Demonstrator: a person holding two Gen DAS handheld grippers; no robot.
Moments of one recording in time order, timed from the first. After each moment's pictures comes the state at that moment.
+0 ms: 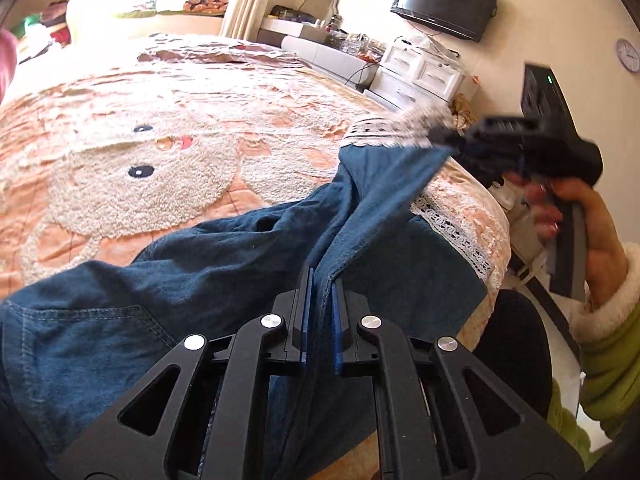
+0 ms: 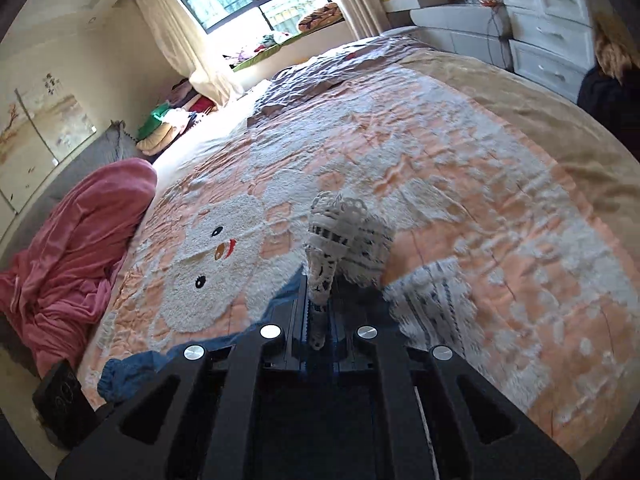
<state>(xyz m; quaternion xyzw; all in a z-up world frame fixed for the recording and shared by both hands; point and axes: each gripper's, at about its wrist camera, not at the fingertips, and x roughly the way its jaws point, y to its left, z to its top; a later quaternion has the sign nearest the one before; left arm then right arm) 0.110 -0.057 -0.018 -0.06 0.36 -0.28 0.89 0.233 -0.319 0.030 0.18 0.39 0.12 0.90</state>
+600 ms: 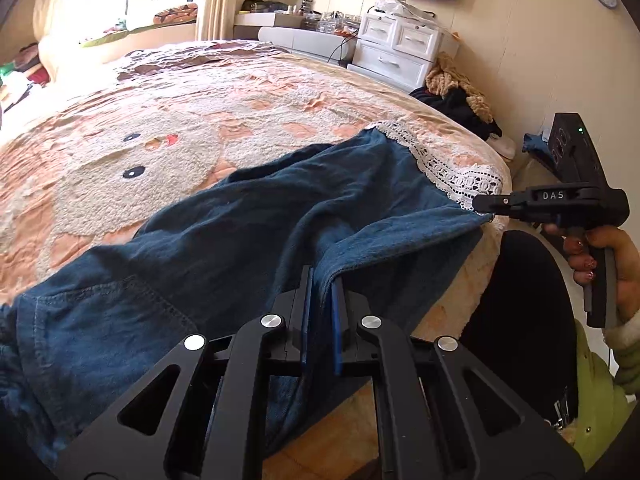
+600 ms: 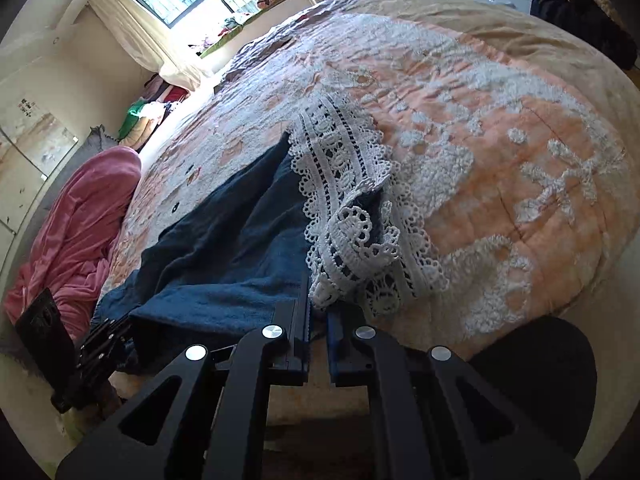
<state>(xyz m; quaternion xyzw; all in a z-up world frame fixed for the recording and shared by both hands) 0.086 -0.071 -0.026 0.03 0.38 -0.28 0.88 0.122 -0.352 -0.042 0.24 0.45 0.10 0.86</state>
